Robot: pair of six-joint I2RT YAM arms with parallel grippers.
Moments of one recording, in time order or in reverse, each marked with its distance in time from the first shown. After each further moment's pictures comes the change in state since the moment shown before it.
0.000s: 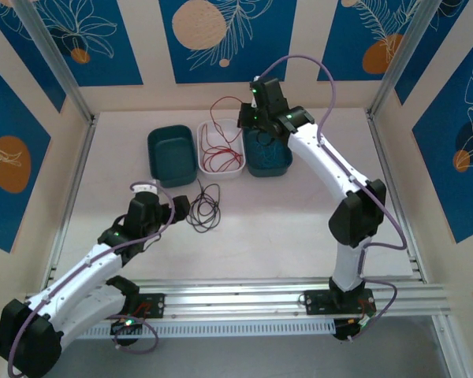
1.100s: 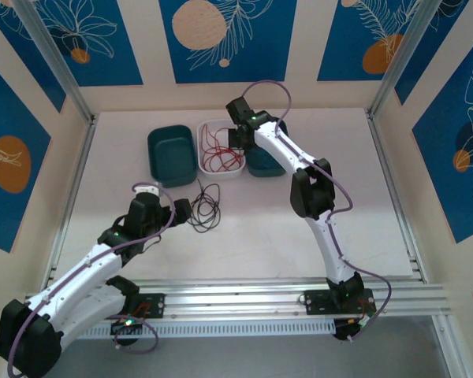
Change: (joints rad) left arm 0.000 -0.001 0.000 -0.037 0.054 -0.008; right arm 0.013 0.527 0.380 -0.278 0.064 -0.050
